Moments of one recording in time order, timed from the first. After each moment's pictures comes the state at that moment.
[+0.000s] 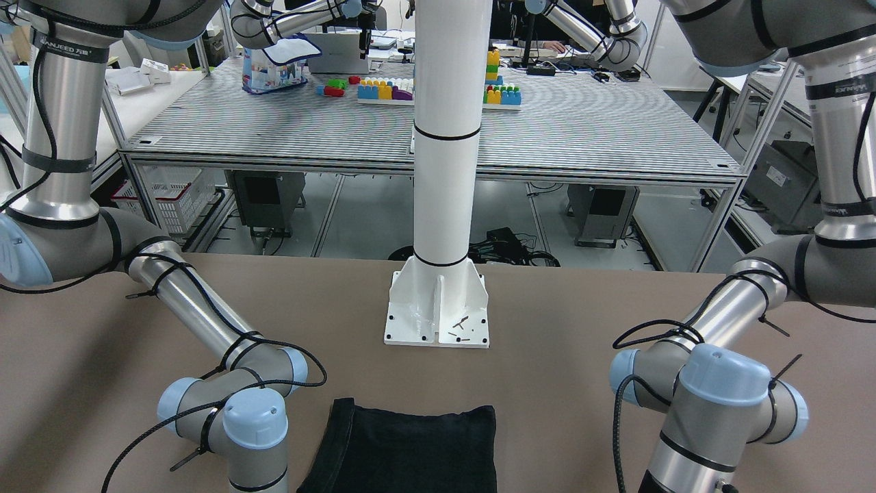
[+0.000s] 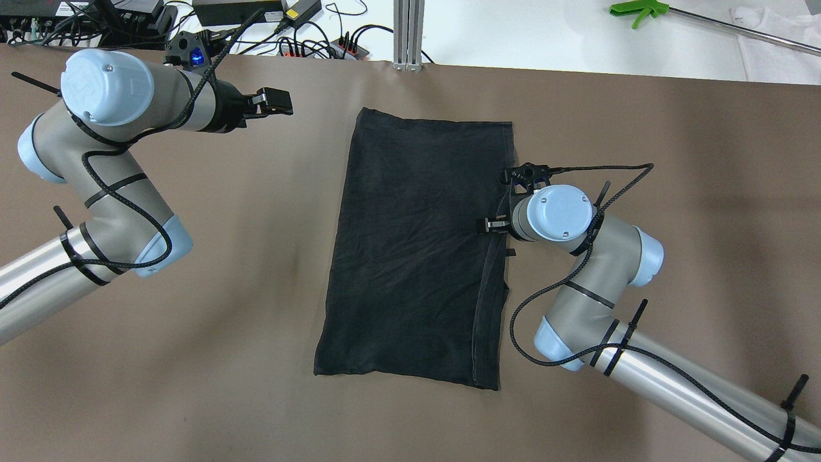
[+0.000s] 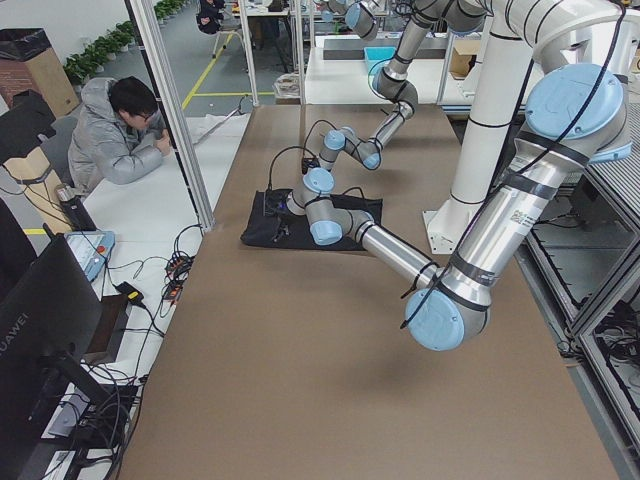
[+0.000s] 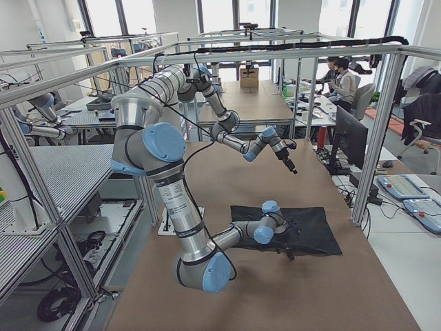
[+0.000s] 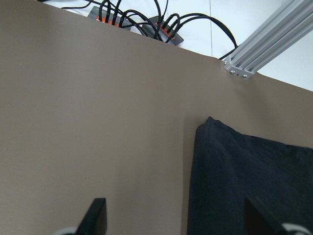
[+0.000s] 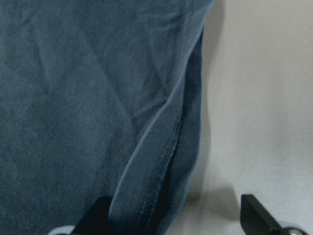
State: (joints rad) left arm -0.90 -2.15 -1.56 -2.19 -1.79 -1.29; right arm 0.68 -1.01 1.39 -1.10 1.65 1.00
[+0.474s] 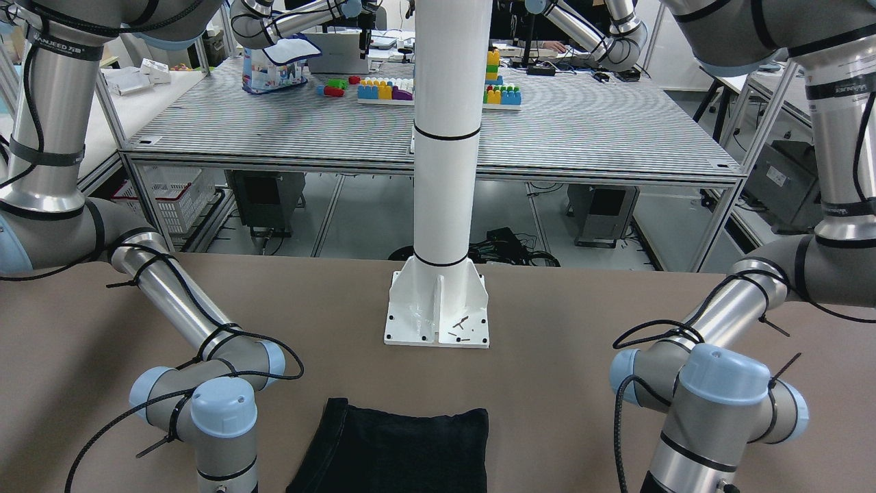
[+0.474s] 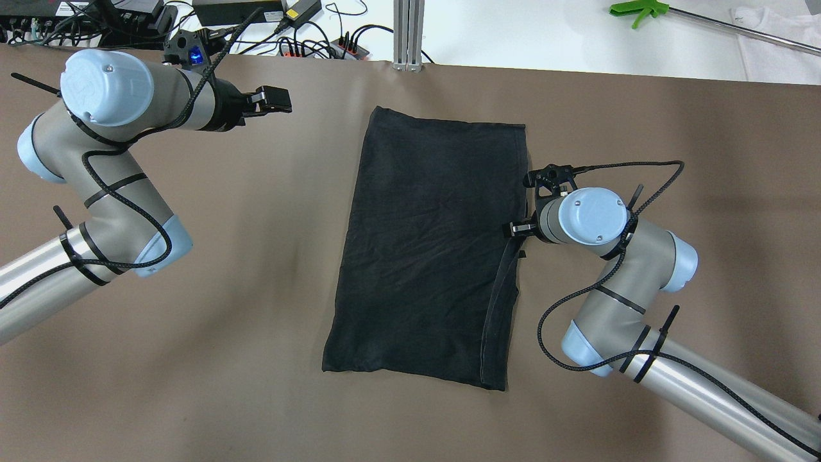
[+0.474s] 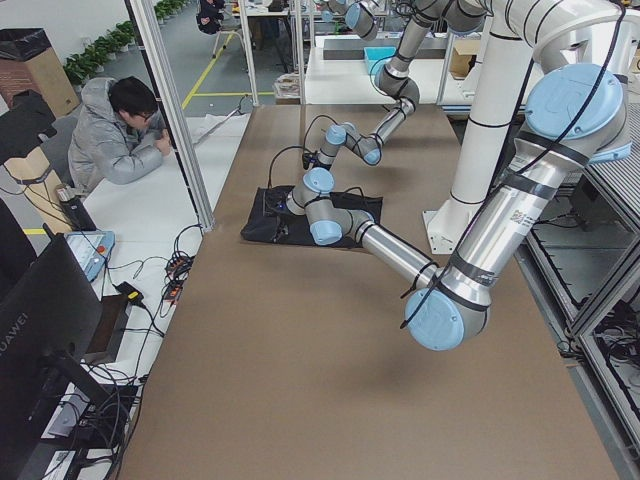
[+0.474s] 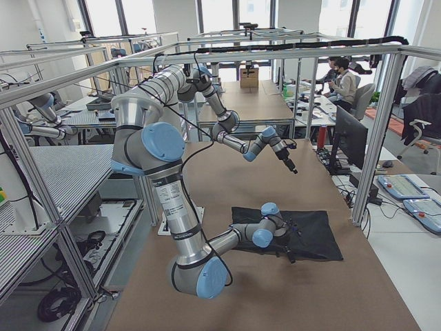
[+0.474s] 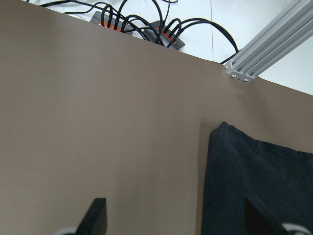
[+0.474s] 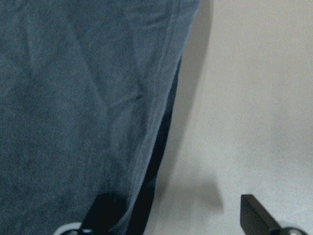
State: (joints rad) left arm -0.90 -2.15 -1.56 -2.19 -1.77 -1.29; right arm 0.71 -1.10 1.46 -1.10 1.66 0.91
